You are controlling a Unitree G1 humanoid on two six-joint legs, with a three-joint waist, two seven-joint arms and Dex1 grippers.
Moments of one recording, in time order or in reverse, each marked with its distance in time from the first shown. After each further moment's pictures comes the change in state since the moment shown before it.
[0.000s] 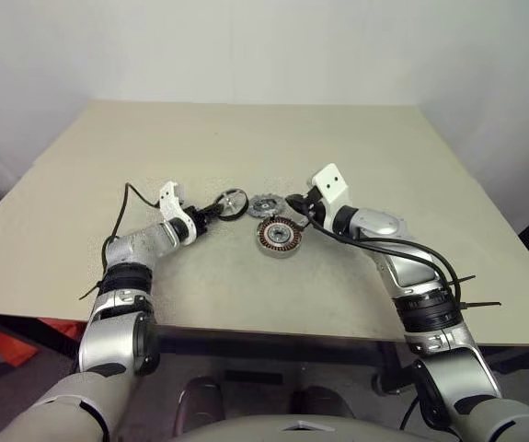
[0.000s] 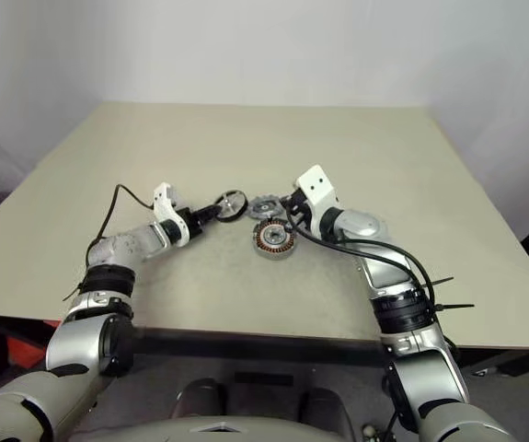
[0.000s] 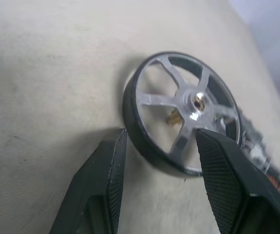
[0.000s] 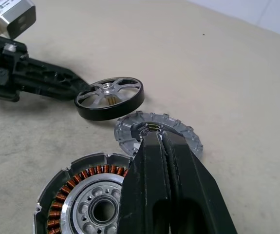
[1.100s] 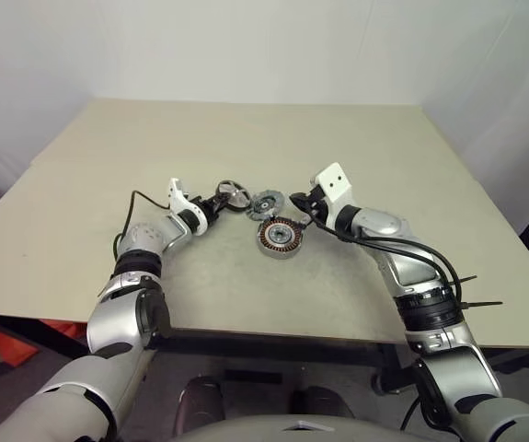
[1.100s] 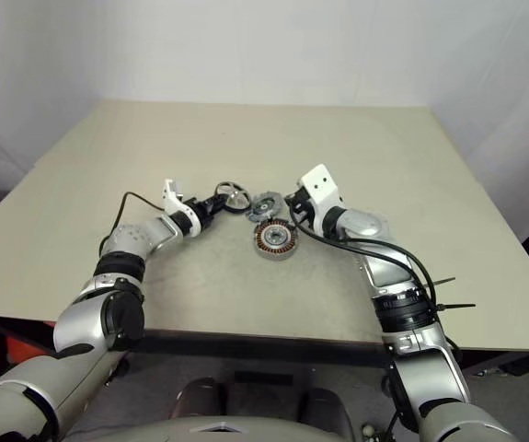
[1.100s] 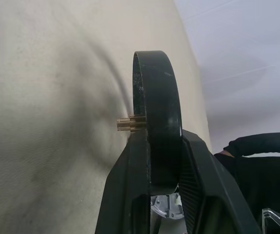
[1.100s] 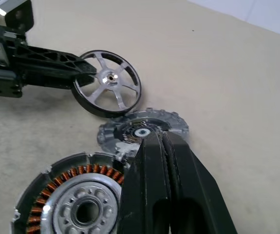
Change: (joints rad) left arm -0.101 -0.033 0.163 0.194 -0.145 0.003 -0.013; right arm -0.003 -0.017 -0.011 0.016 -0.001 -0.011 -0.030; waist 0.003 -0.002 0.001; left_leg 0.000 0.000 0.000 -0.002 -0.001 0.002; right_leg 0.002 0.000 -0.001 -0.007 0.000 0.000
